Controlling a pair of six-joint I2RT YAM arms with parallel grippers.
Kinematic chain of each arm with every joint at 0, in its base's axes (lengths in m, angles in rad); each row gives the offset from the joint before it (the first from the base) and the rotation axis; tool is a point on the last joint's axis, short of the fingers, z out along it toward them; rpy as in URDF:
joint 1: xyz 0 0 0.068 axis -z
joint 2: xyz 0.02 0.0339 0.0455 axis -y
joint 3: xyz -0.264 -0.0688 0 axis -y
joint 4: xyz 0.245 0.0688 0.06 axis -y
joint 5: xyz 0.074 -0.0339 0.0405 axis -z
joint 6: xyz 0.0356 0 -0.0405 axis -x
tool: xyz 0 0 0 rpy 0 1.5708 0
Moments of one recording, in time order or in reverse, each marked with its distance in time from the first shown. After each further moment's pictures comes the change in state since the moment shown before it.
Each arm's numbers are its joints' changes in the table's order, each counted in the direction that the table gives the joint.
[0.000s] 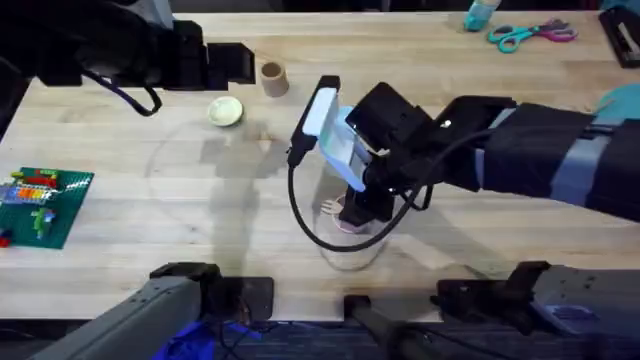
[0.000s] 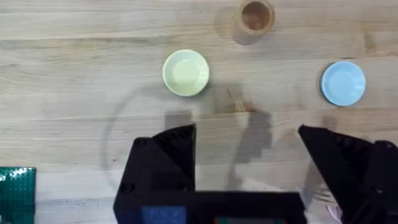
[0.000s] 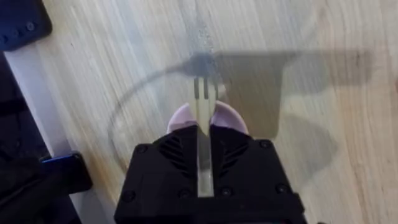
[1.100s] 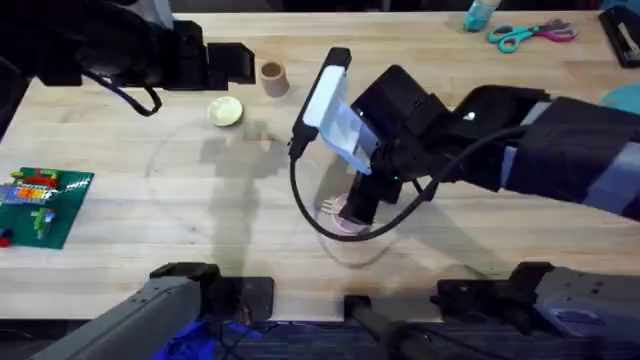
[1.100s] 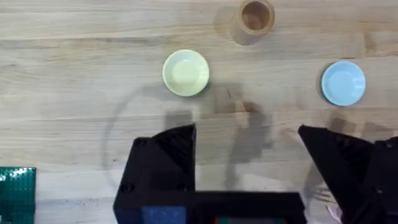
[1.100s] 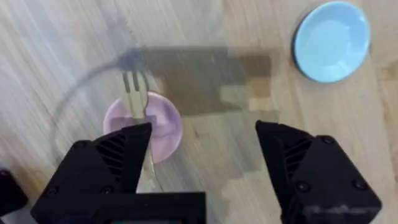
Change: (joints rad) left arm 0.000 0.000 0.000 0.000 0.000 0.000; right arm 0.000 0.066 0.032 -0.003 0.289 -0.027
